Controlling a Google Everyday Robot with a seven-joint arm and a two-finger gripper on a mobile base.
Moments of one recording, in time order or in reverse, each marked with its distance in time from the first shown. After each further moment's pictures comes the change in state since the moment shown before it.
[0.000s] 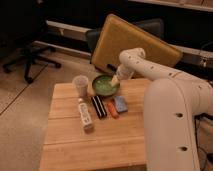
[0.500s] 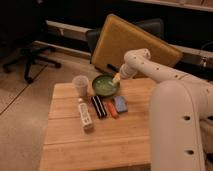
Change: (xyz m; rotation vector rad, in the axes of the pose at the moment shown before) arm -0.013 -0.017 -0.002 -0.011 -0.095 0.054
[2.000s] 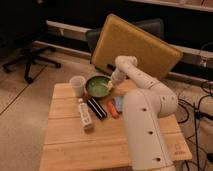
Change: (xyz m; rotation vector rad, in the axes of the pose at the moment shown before) arm 0.002 0.021 0.103 -0.134 0.161 -0.108
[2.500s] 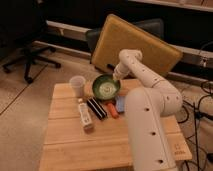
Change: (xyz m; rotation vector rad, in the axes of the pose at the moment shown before) arm -0.031 -0.013 -0.044 0.052 -0.095 -0.011
